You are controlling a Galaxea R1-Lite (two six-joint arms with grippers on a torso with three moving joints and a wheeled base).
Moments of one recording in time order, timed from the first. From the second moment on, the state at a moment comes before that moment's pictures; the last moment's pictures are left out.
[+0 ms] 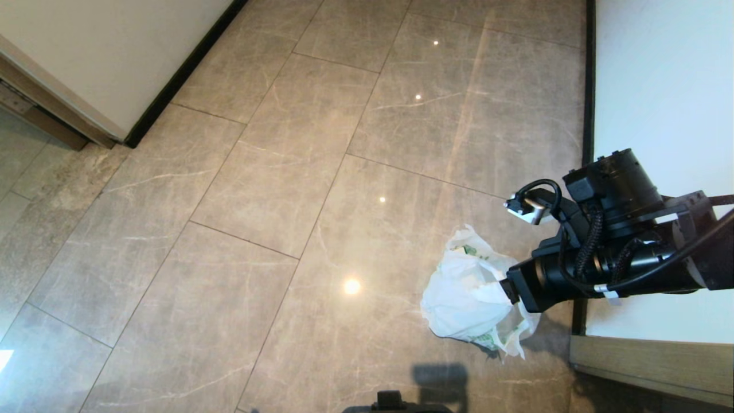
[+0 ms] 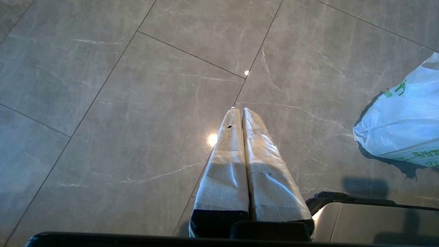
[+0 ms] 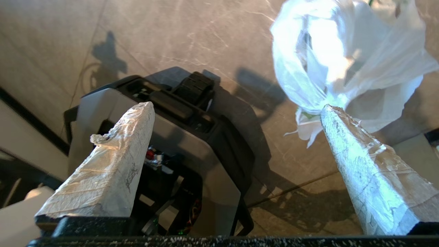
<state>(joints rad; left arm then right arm) -0.01 0.00 0.00 0.00 0.01 -0.09 0.50 1.61 -1.04 0.20 0.07 0.03</state>
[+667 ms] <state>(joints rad) -0.01 0.00 0.00 0.00 0.01 -0.09 0.62 1.55 -1.26 0.45 0.00 0.02</state>
